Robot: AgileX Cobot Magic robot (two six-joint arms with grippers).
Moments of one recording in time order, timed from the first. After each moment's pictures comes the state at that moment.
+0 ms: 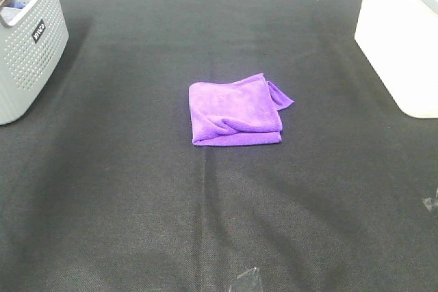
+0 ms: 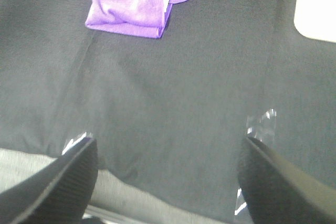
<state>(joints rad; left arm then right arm) -0.20 1.29 -1.42 0.03 1.21 -0.16 0.27 0.62 -0.98 0.05 1.22 0.05</state>
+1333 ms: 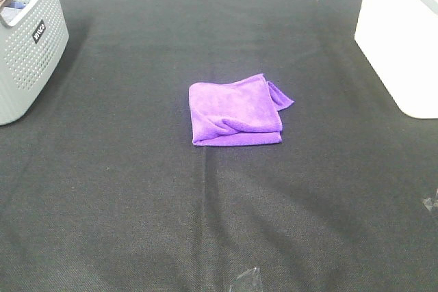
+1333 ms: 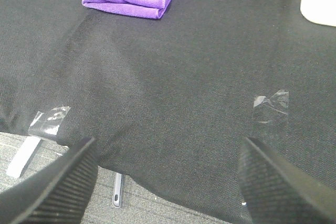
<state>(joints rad) -0.20 -0.01 -0.52 -0.01 1.08 -0.05 0.27 0.00 -0.45 0.05 1.11 -0.01</state>
